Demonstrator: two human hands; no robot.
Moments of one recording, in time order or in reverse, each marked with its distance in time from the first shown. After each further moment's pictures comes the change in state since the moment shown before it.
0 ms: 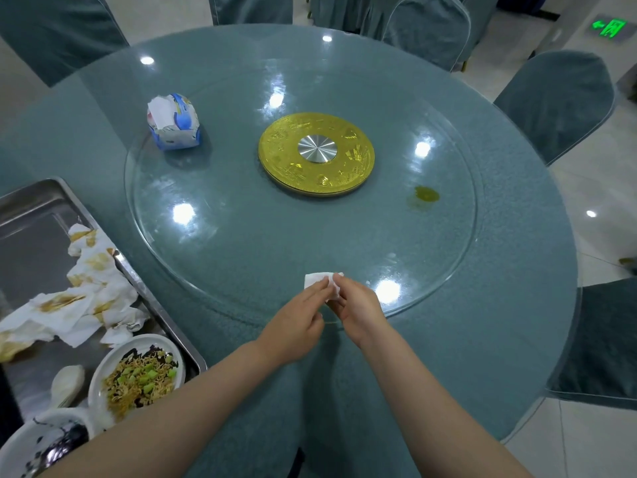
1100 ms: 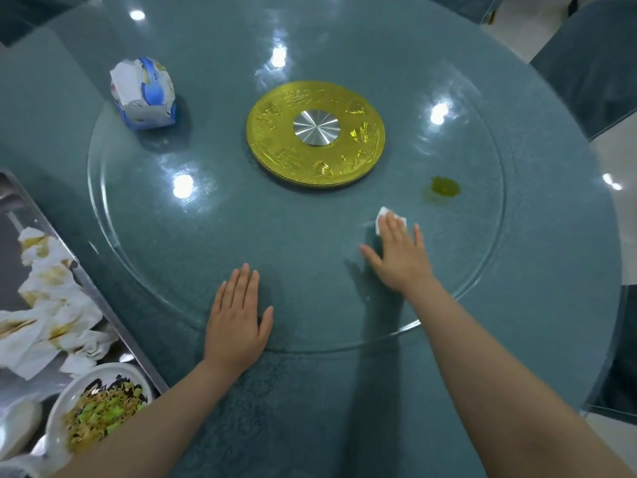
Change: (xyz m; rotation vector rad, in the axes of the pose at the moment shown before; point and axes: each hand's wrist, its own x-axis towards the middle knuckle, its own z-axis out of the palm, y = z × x) left_hand 0.015 -0.095 -0.009 0.693 0.202 -0.303; right_hand 0.145 -0.085 -0.062 -1.931 0.154 -0.626
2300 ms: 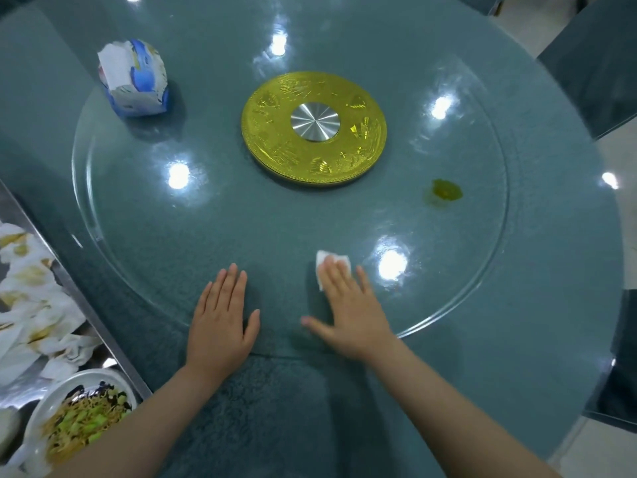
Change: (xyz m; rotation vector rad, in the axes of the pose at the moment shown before) left_hand 0.003 -0.010 -0.001 -0.006 0.016 0.008; right_hand -0.076 -0.066 0.025 0.034 -0.109 -0.344
